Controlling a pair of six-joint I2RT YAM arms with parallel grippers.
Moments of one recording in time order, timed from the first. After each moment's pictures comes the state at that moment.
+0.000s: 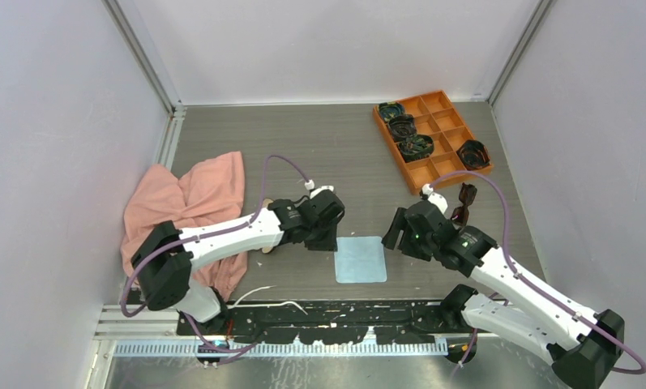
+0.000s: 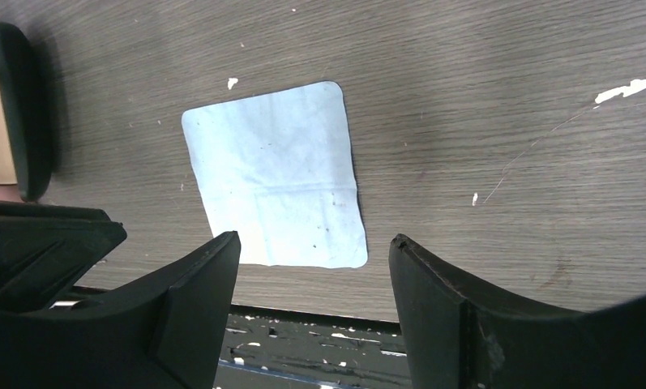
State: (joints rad) left arm -1.01 1.48 1.06 -0.62 -0.10 -0.89; right arm 0.72 0.80 0.67 -0.77 0.20 0.94
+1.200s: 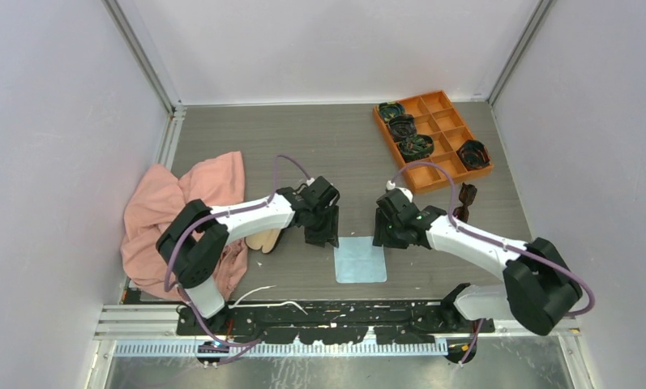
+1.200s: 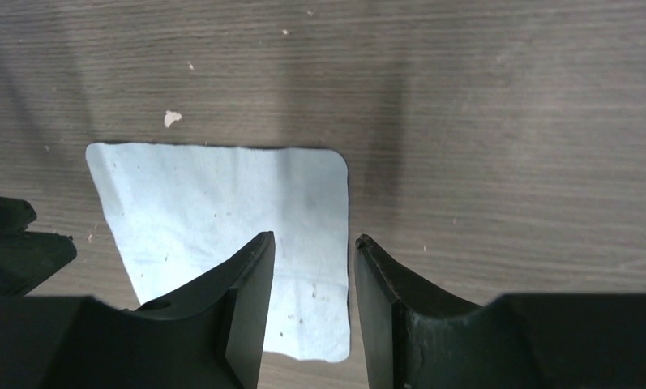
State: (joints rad) left arm -0.84 1.69 1.08 -0.51 0.13 -0.77; right arm 0.66 1.26 0.67 -0.50 0.11 0.72
